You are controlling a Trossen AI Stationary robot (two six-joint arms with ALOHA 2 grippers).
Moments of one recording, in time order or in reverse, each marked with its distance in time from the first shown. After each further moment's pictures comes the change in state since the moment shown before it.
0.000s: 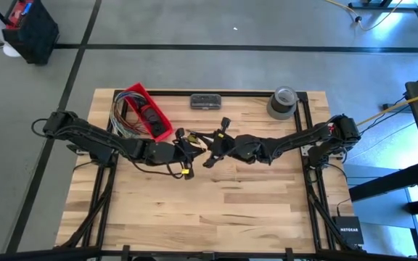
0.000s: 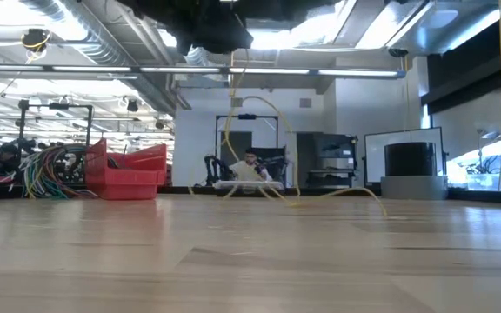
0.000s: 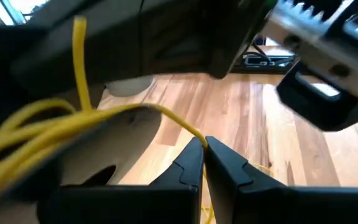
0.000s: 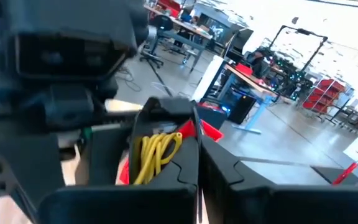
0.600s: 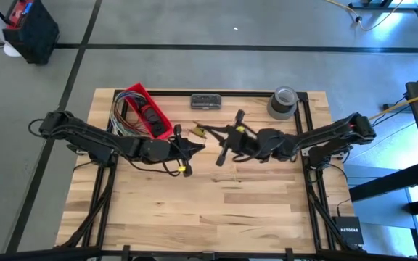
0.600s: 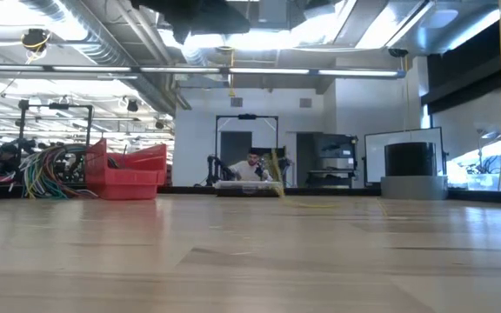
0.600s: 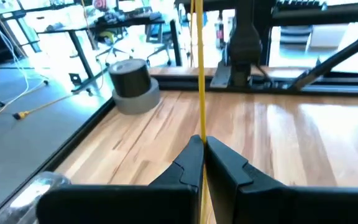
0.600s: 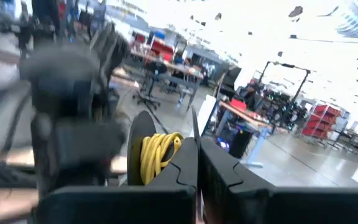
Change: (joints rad) left arm 0.000 -0.003 0.003 -0.009 -0.016 0.011; right arm 0.053 -0.193 0.058 -0.026 0.016 -0.043
